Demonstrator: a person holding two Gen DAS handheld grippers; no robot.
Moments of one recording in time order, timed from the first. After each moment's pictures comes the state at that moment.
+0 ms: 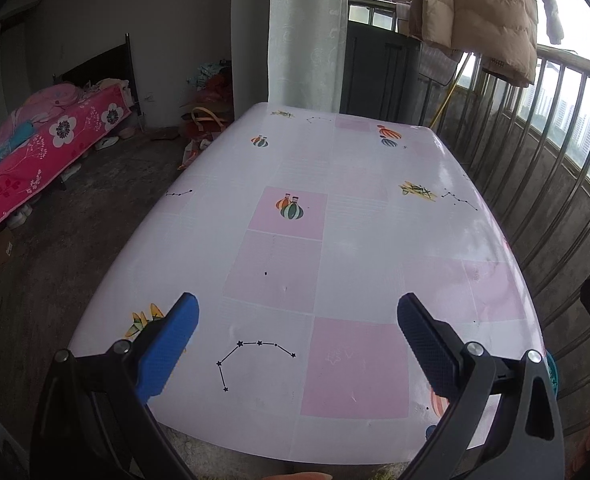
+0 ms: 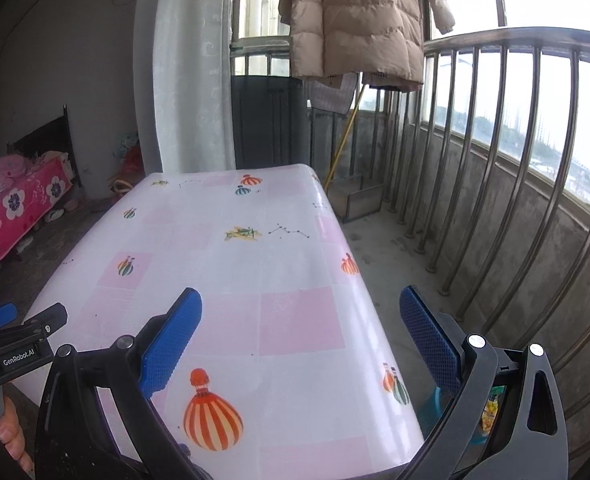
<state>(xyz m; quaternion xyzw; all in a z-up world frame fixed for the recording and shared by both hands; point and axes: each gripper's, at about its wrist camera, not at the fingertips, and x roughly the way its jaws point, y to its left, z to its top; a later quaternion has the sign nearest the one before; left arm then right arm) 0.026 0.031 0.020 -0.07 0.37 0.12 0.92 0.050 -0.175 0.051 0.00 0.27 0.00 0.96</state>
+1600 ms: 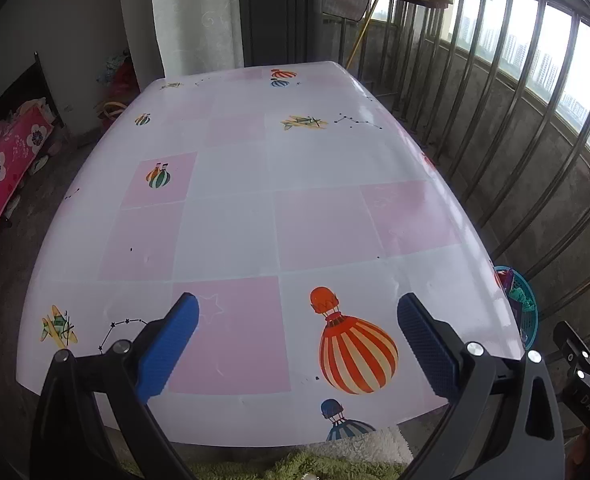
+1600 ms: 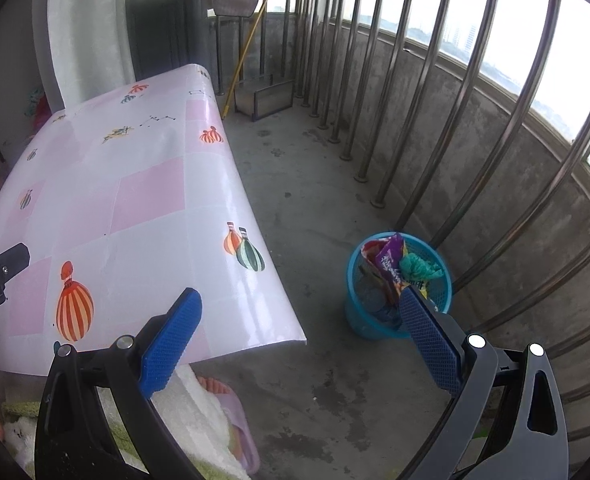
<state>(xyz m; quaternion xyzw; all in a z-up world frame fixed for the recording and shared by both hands) 0.060 -0.069 -0.006 0.00 0.44 -0.01 0.90 0.007 -0.264 0.003 0.04 0.41 -0.14 0.90</state>
